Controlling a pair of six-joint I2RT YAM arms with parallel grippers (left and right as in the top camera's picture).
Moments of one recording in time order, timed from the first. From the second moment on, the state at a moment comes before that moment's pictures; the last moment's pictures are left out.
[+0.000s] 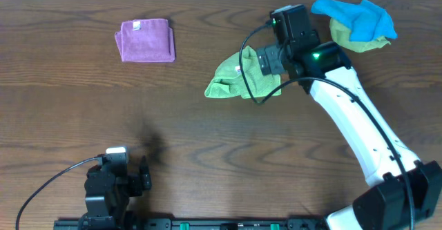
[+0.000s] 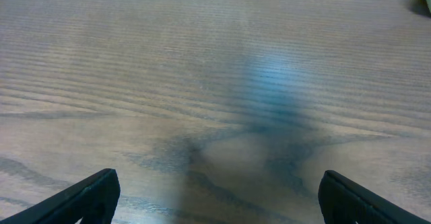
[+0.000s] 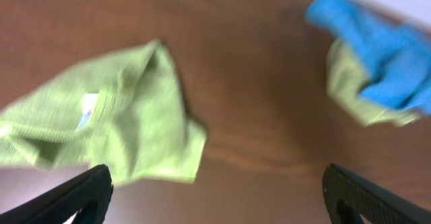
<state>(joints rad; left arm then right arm) 0.02 0.01 0.24 -0.91 -0.03 -0.02 0.38 1.67 1.52 -0.84 0.25 0.02</state>
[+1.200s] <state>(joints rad) 0.02 0.01 0.24 -0.91 -0.03 -0.02 0.13 1.86 0.92 0.03 -0.49 0.51</state>
